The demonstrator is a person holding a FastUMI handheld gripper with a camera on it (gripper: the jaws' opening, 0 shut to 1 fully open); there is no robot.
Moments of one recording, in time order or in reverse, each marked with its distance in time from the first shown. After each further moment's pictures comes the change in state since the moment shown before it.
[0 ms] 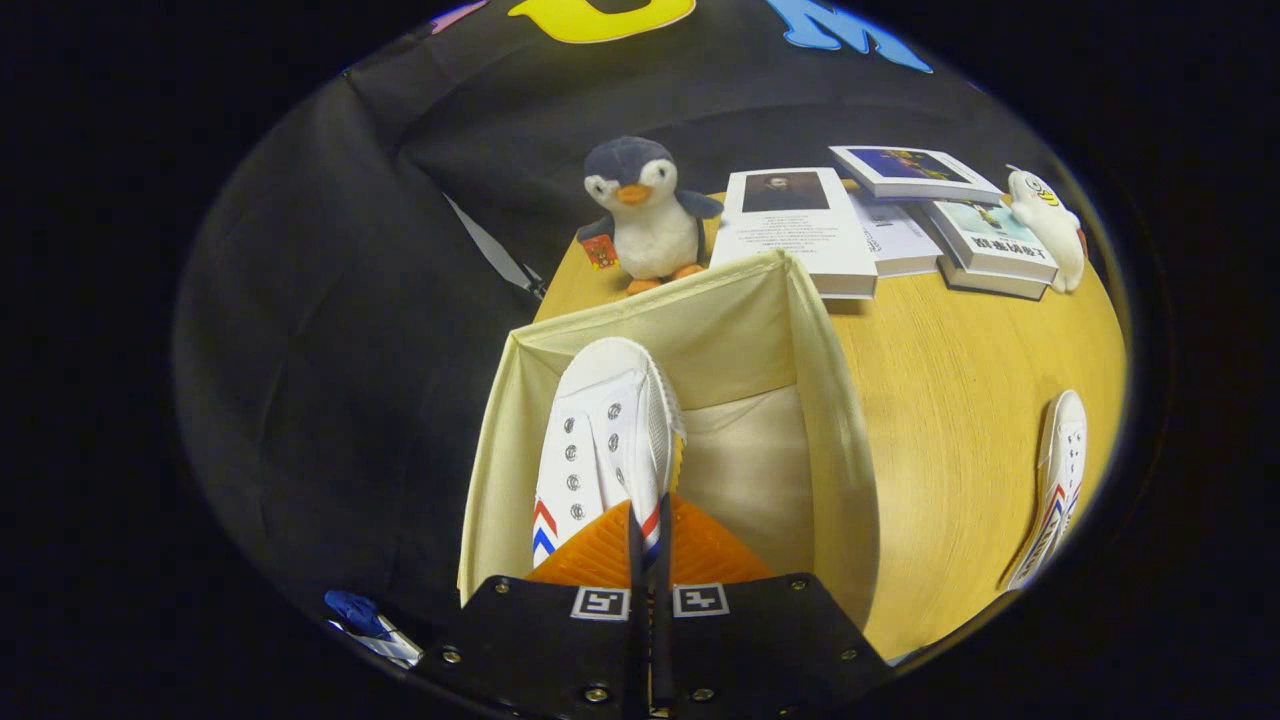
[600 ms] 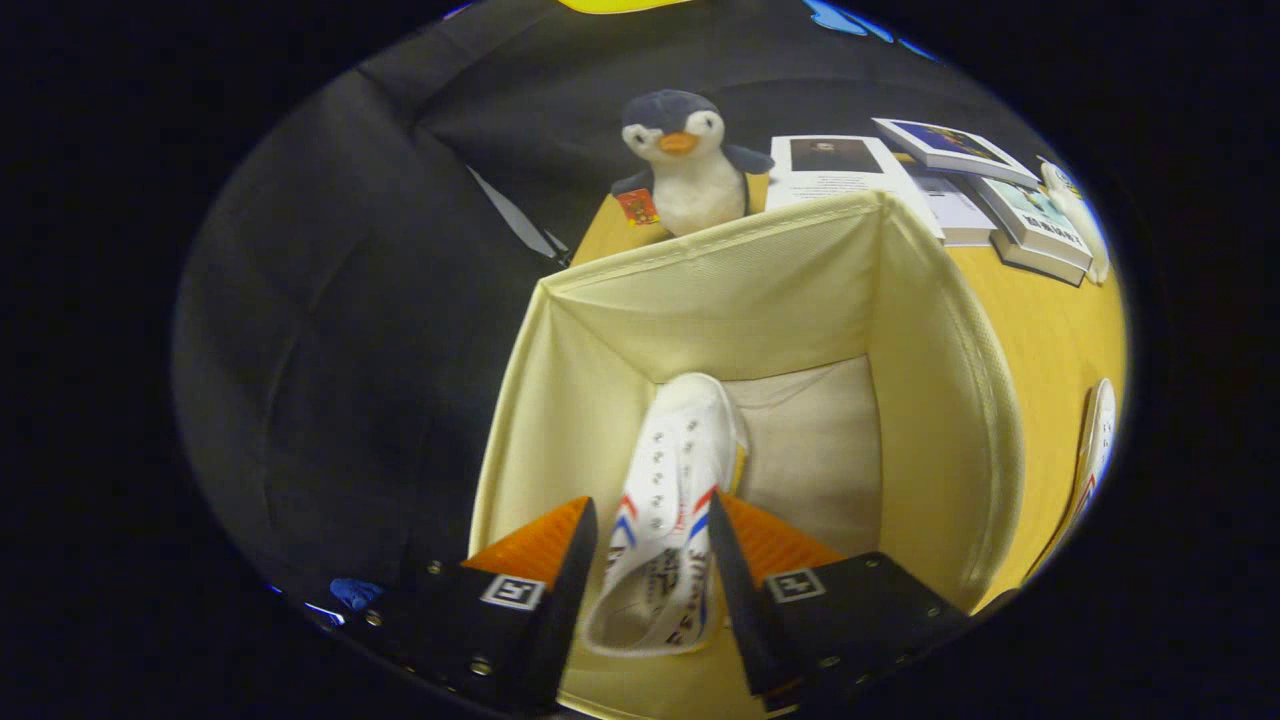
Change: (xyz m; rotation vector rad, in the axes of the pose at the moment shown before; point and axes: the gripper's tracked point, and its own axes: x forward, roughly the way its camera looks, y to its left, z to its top) arm 0.024 0.035 -0.021 -0.037 0.057 0.114
